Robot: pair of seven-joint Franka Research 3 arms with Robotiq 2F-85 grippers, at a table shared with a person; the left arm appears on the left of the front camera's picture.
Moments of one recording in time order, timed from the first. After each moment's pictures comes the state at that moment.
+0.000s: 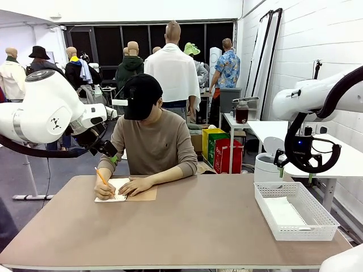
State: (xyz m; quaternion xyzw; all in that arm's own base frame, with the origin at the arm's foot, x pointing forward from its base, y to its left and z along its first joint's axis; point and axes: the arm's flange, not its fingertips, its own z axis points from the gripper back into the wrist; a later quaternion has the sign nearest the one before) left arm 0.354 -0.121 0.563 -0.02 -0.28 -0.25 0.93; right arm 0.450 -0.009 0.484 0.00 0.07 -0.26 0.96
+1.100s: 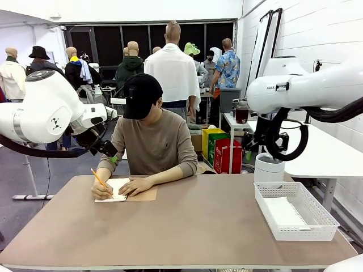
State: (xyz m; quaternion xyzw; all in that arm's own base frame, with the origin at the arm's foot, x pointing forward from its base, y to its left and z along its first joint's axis) left arm 0.354 -0.121 0.563 -0.02 -0.28 -0.25 0.93; right arm 0.400 0.125 0.563 0.03 -0.10 -0.01 1.00
